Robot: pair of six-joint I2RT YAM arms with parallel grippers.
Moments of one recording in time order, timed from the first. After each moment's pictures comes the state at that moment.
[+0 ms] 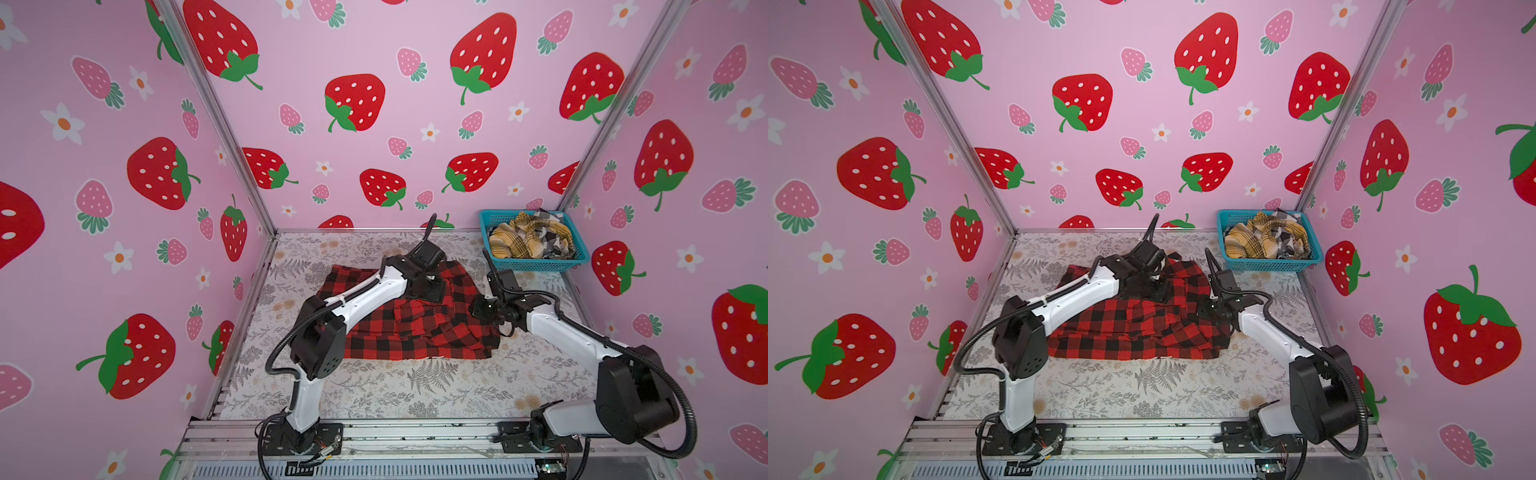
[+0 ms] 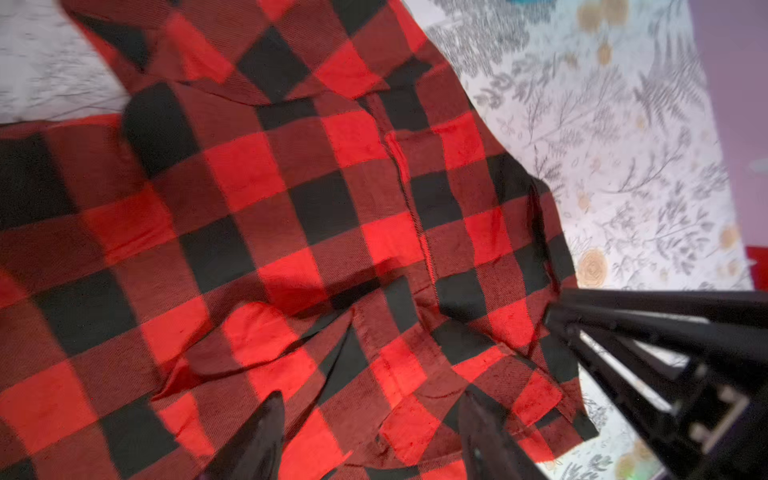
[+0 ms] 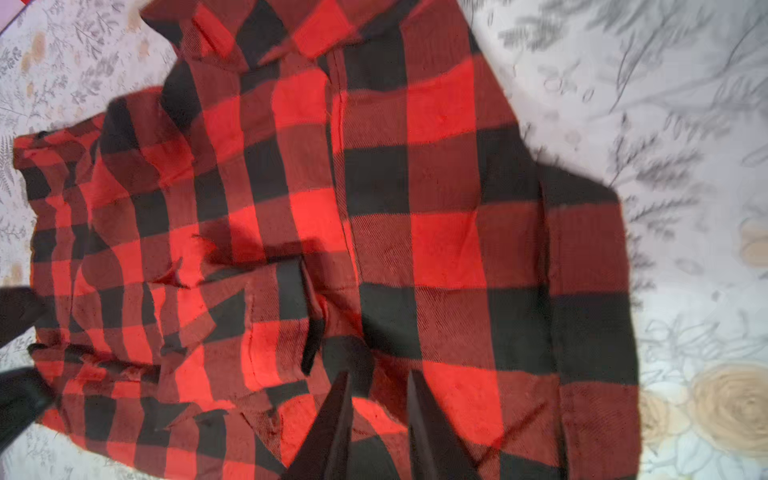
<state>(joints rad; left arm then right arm) -0.78 2.08 1.84 -0.82 0.06 -0.39 0.43 1.37 0.80 -0.44 -0.11 0.58</state>
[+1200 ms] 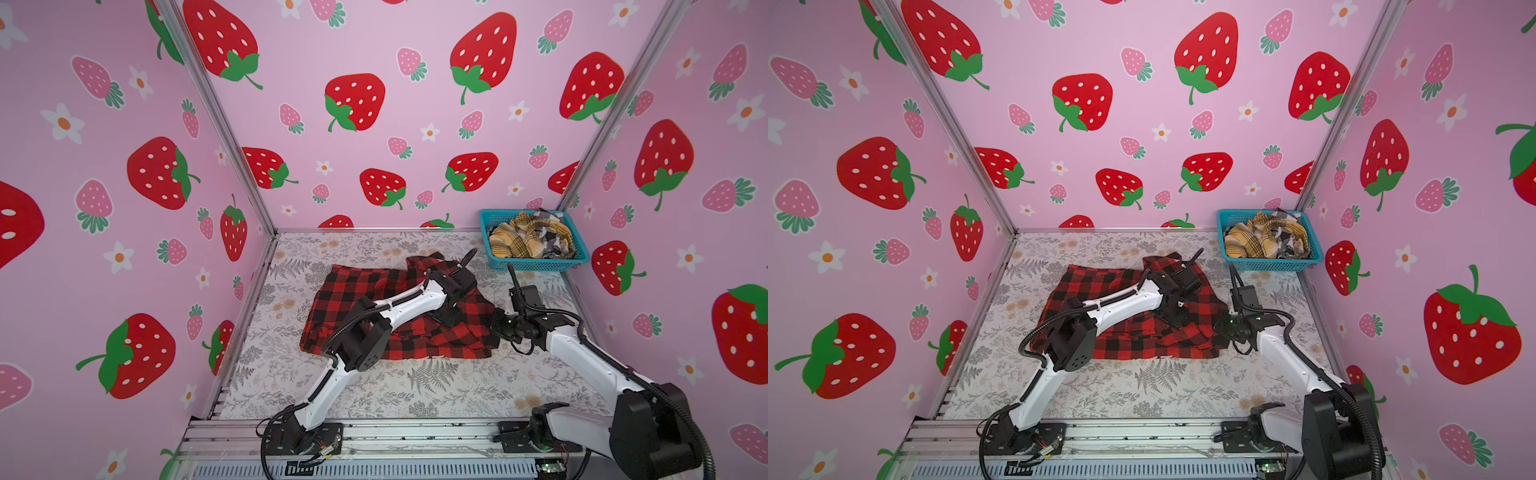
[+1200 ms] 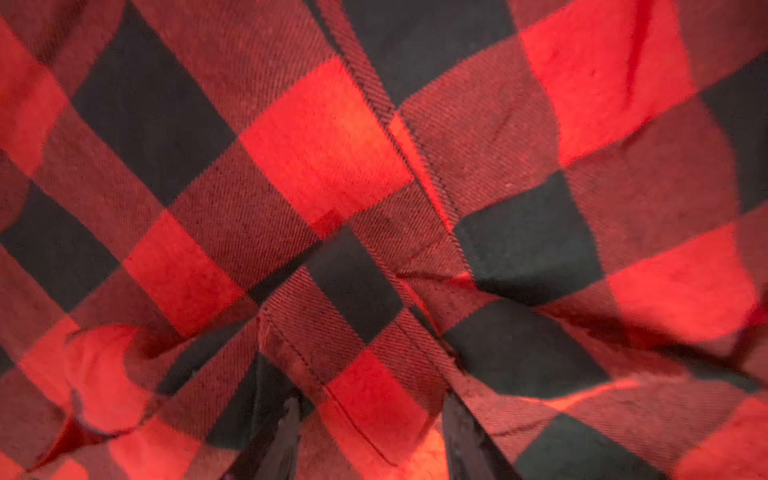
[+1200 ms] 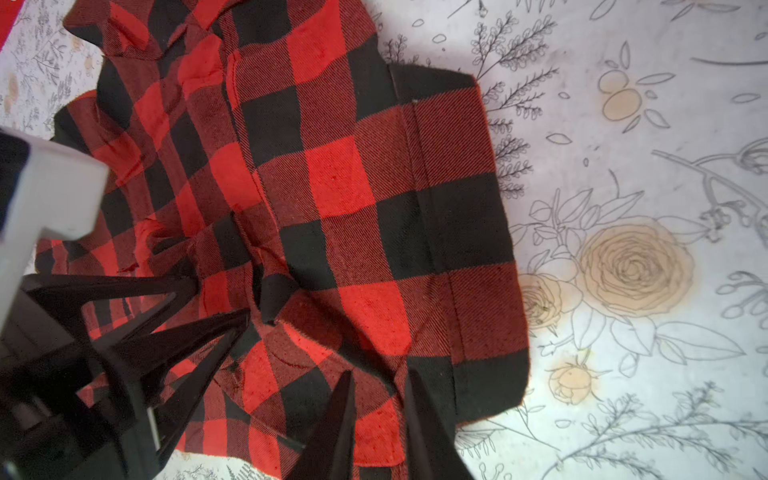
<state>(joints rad) -0.91 2.34 2.05 -1.06 -0.09 -0.28 0.31 1.20 0.68 -0.49 -0.18 0.62</state>
